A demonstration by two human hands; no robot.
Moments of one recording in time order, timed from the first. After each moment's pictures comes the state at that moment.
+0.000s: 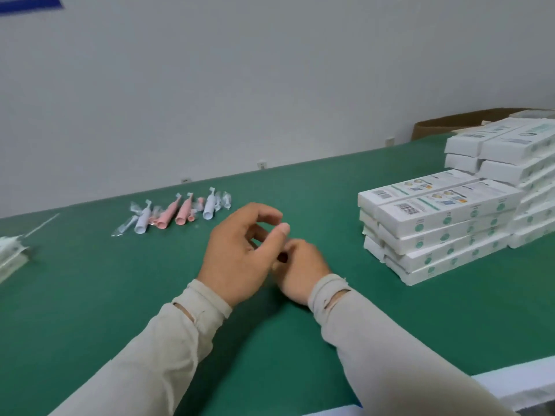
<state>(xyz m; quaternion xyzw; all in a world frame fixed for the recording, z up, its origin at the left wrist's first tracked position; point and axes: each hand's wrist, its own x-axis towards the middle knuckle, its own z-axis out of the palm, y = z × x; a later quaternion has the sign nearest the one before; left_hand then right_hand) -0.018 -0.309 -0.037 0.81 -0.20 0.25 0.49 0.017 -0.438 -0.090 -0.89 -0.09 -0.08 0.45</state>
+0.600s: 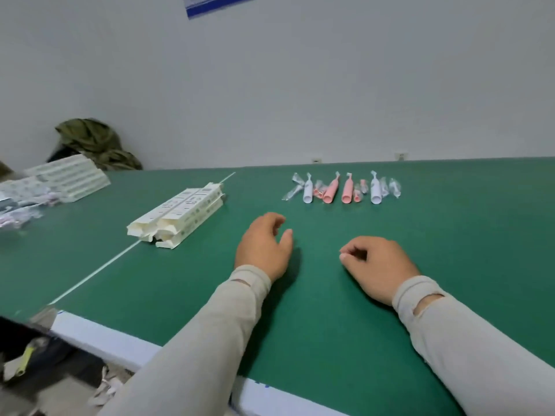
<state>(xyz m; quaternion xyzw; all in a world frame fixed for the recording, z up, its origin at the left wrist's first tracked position) -0.038 -0.046 -0.079 0.89 0.16 0.31 0.30 0.016 -0.254 -0.084 -0.89 -0.23 -0.02 0.39</state>
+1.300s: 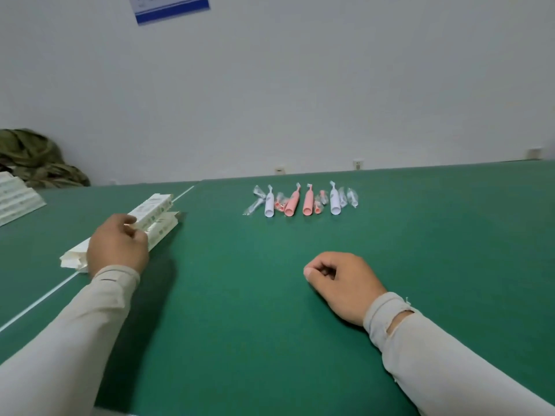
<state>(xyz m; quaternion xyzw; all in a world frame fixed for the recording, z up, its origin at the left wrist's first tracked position) -0.049 0.102 -0.044 0.81 0.36 0.42 0.19 0.022 -0.257 -0.095 -0.85 -0.24 -0.01 0.47</state>
